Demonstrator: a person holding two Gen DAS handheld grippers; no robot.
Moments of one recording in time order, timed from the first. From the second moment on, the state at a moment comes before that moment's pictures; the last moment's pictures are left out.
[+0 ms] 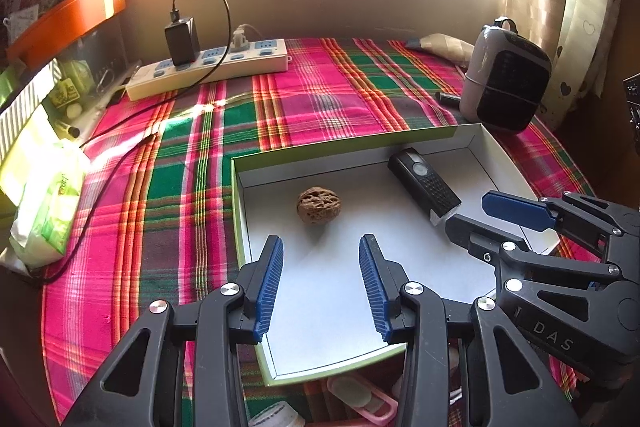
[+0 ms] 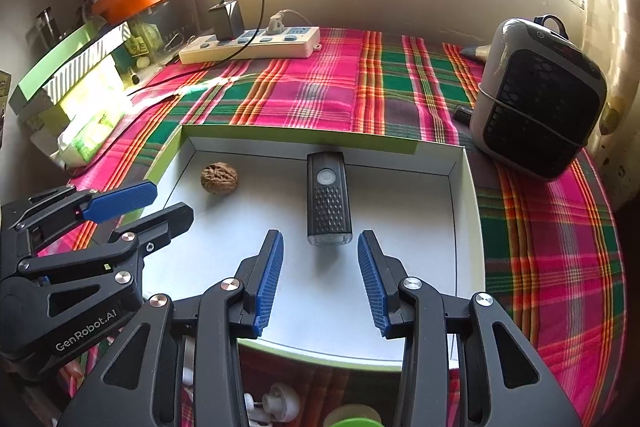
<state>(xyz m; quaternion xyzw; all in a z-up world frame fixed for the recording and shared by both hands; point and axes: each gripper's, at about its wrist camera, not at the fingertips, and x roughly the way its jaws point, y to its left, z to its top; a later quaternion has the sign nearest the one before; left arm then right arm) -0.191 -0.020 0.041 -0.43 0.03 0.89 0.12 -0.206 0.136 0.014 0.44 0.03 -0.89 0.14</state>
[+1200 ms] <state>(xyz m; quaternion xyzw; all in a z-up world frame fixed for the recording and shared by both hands) -0.098 -0.057 0.028 -0.40 0.00 0.90 0.18 -0.107 0.188 0.025 0.39 -0.01 -0.91 0.13</state>
